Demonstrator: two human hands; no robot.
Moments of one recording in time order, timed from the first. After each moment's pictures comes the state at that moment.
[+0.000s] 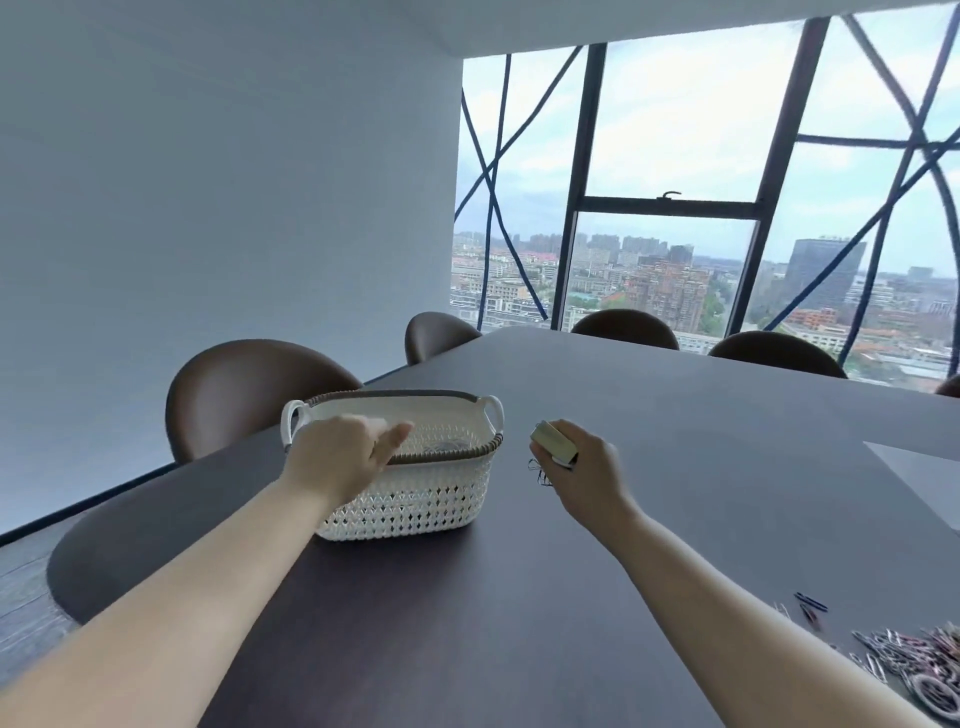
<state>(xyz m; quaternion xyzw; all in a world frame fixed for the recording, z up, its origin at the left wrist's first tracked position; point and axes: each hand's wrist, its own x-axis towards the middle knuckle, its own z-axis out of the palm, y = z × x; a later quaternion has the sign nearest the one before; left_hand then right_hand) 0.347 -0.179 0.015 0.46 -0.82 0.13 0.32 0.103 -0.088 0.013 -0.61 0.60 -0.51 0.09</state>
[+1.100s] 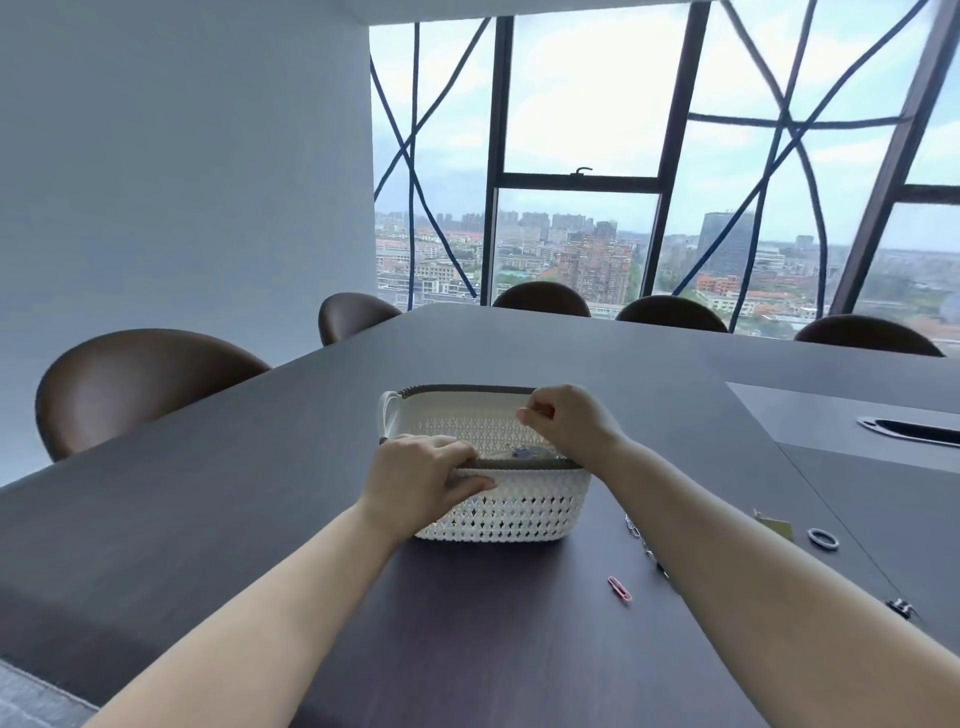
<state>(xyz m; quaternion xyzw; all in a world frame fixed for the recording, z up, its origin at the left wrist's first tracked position) 0.193 -0.079 -0.018 0.22 -0.85 0.16 0.44 0.002 -0.024 0.033 -0.62 0.73 -0.29 -0.01</state>
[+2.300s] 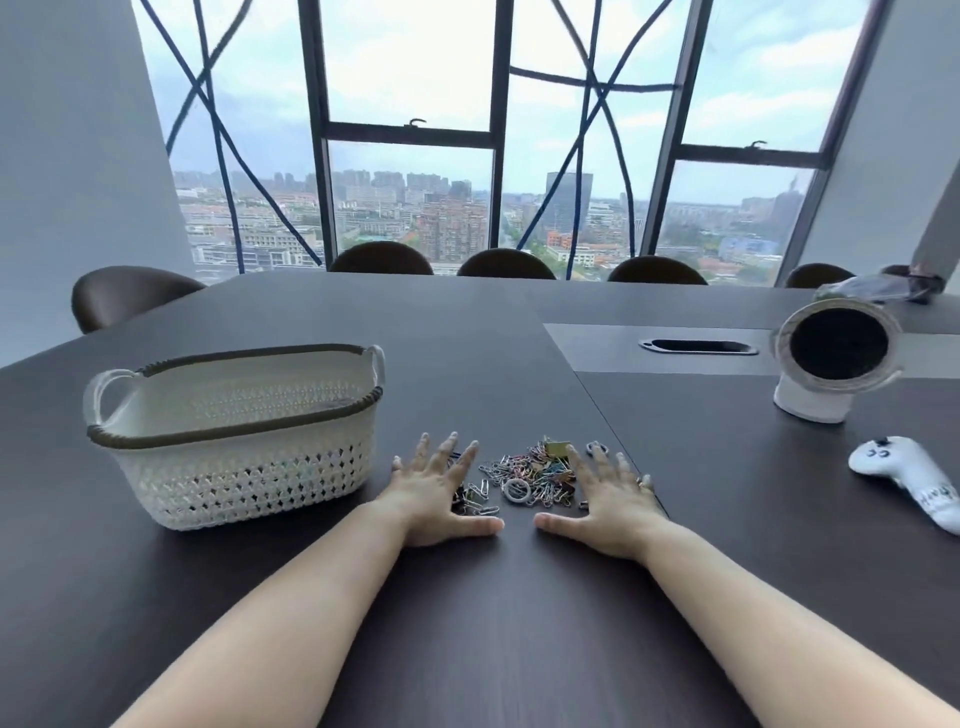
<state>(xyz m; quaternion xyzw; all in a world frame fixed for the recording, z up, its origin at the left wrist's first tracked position) -0.004 0.006 -0.072 0.23 -0.97 -0.09 -0.05 -0.159 0.180 -0.079 -0.39 0.91 -0.07 0.09</state>
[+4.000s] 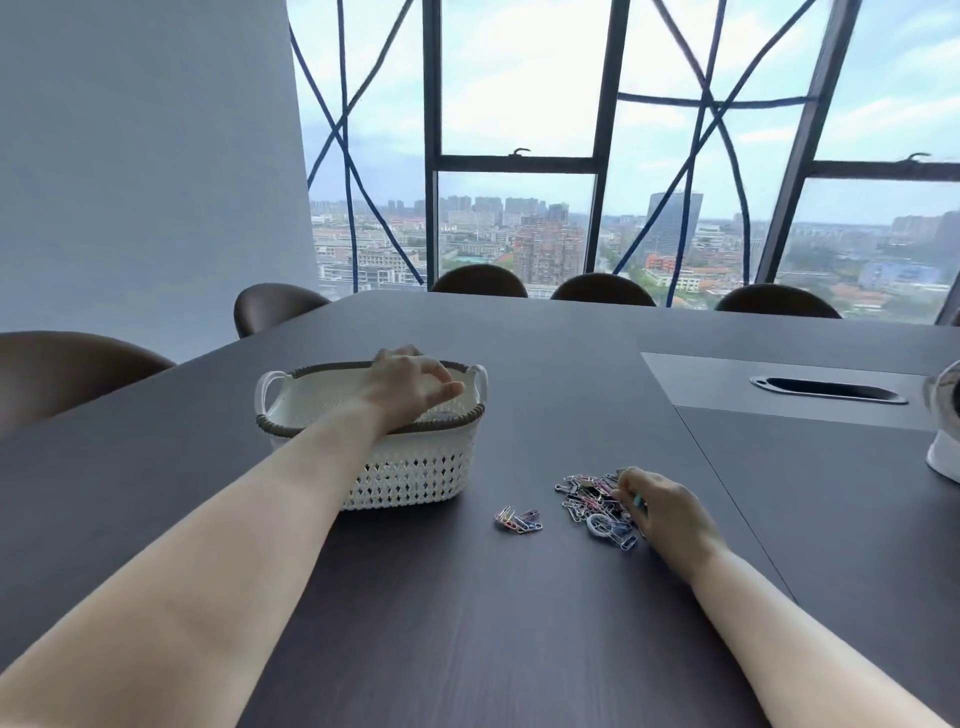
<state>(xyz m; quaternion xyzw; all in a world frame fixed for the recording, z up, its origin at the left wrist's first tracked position) 0.079 -0.072 0.040 0.35 -0.90 -0.11 0.23 -0.155 0.139 -0.076 -0.53 0.79 -0.29 -0.09</state>
